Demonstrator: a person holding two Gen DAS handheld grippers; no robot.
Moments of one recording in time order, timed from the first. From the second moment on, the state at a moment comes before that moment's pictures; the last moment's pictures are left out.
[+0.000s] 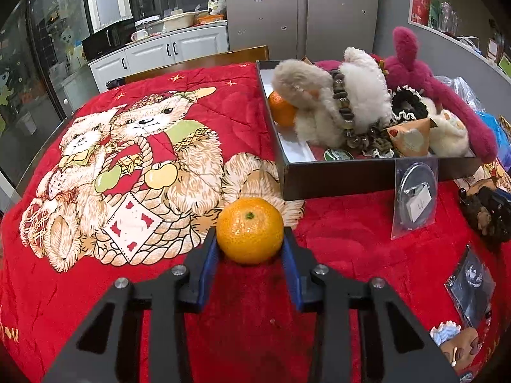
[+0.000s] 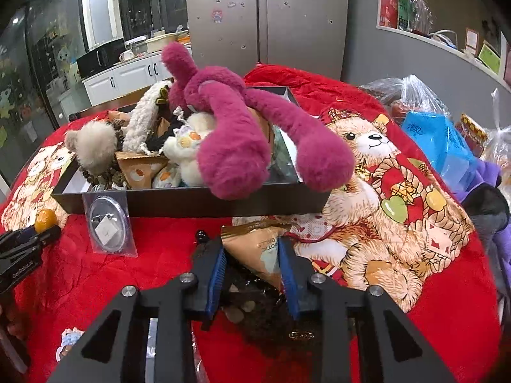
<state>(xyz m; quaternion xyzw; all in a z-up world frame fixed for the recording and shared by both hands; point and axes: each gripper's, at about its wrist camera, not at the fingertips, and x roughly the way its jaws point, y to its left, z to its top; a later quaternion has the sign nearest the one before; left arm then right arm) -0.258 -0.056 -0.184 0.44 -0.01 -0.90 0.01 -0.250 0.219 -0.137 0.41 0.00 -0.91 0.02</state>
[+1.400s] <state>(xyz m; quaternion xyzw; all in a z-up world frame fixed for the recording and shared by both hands) -0.196 -0.010 -0.079 0.36 0.01 -0.93 -0.06 -0.179 0.131 -0.046 0.33 0.05 -0.94 0.11</state>
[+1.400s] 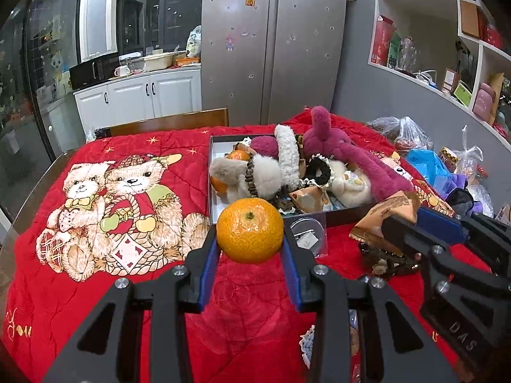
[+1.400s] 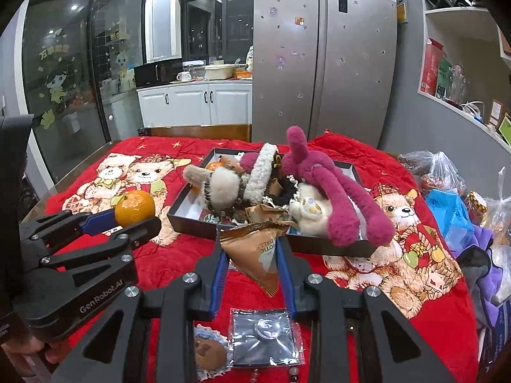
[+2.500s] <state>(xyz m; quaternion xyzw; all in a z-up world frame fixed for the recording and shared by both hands) -0.262 -0.005 -0.038 0.34 0.01 -0.94 -0.05 -0.229 0.125 0.001 0.31 0.04 -0.94 0.14</state>
